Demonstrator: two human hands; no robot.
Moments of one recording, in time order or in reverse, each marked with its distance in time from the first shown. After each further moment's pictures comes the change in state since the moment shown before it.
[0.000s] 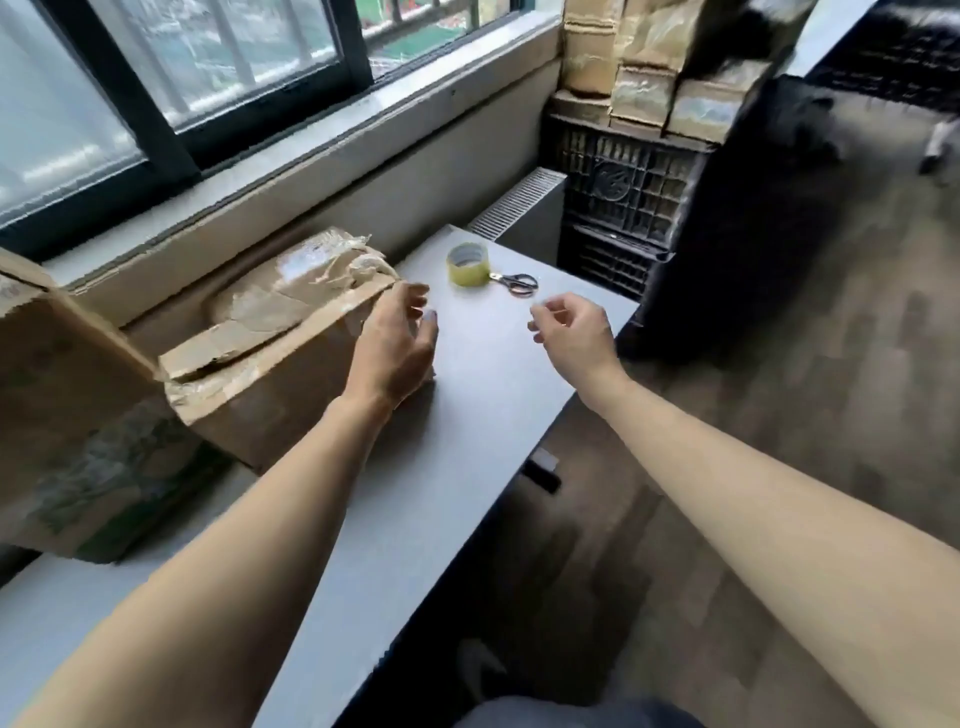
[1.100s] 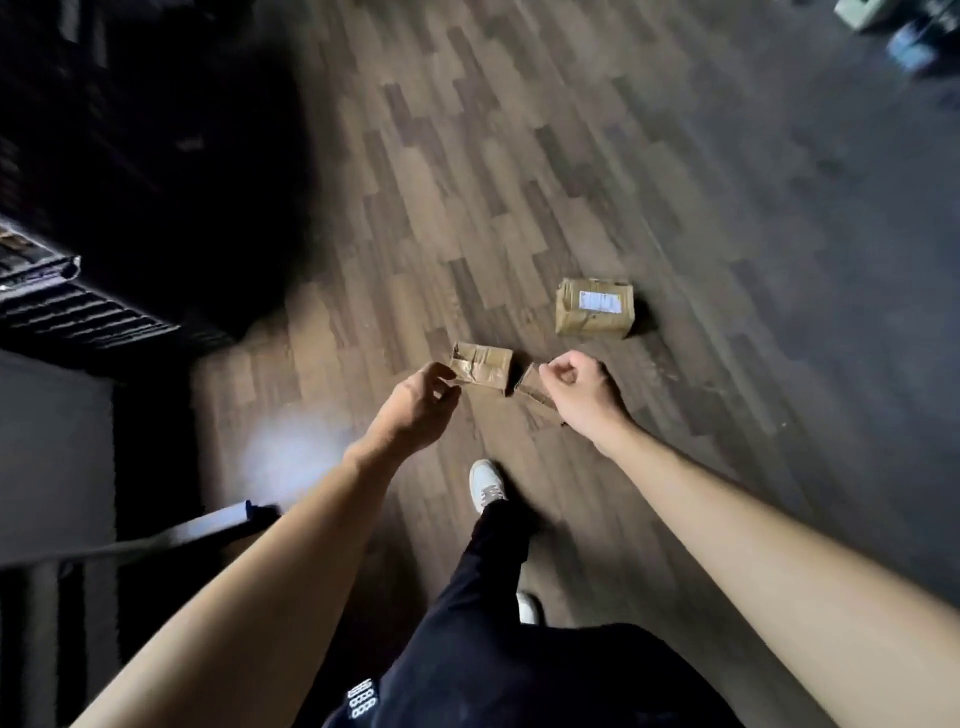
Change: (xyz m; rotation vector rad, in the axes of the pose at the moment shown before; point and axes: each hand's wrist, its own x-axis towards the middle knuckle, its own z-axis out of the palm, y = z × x) left_hand -0.294 0.376 0.549 0.071 -1.198 0.372; right_hand -0.244 0.374 -0.577 0.031 0.723 0.692
